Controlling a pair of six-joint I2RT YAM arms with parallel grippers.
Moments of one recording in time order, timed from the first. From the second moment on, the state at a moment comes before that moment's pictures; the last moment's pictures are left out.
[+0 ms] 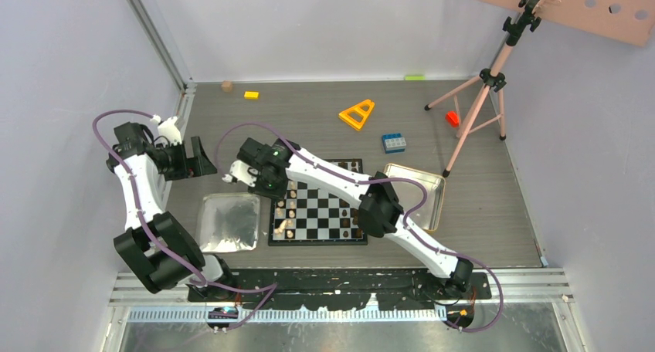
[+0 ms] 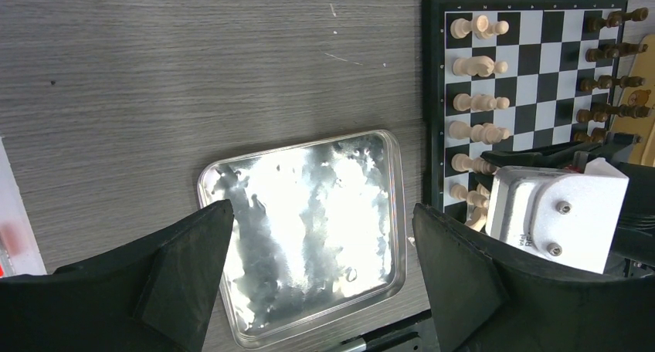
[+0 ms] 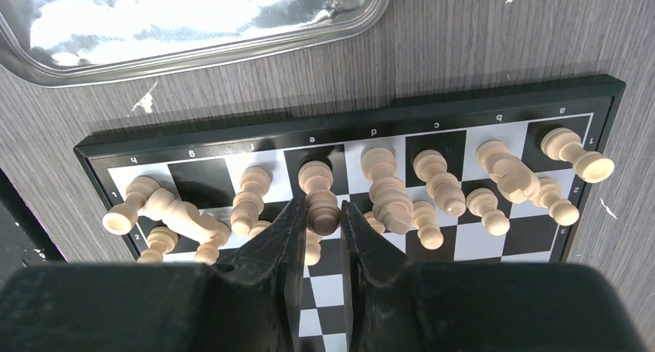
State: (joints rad) left arm 0.55 1.36 1.18 -0.96 0.64 0.37; right arm 1.09 2.56 2.57 -1.20 -0.08 -0.36
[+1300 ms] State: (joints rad) left arm 0.55 1.37 1.18 -0.98 0.65 0.37; right arm 1.09 2.19 2.26 -1.18 -0.25 -0.44
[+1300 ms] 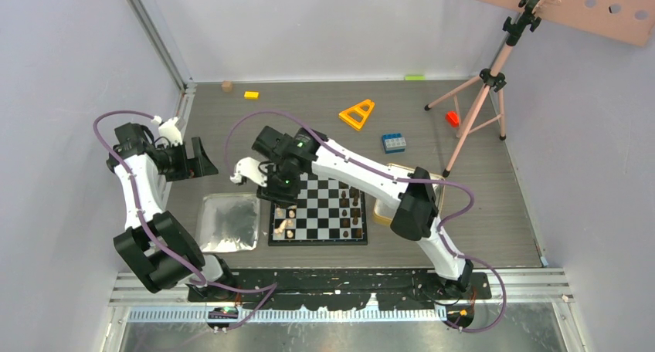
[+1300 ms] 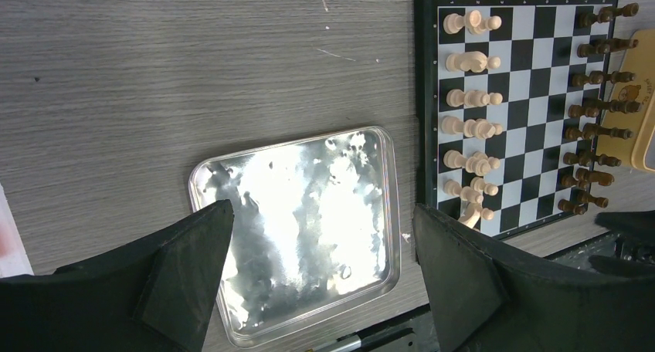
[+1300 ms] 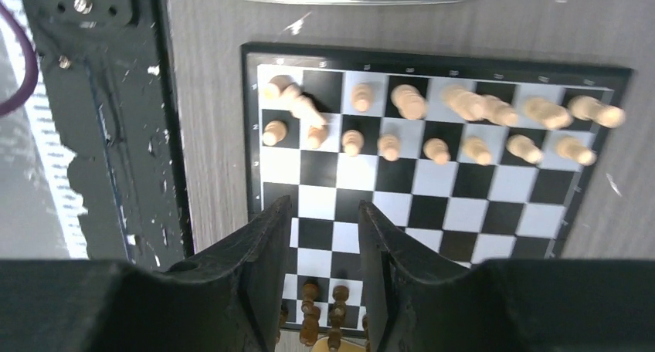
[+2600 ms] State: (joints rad) left arm 0.55 1.39 1.18 -0.98 0.63 0.37; right arm 1.17 2.38 2.24 -1.20 -0.35 -0.72
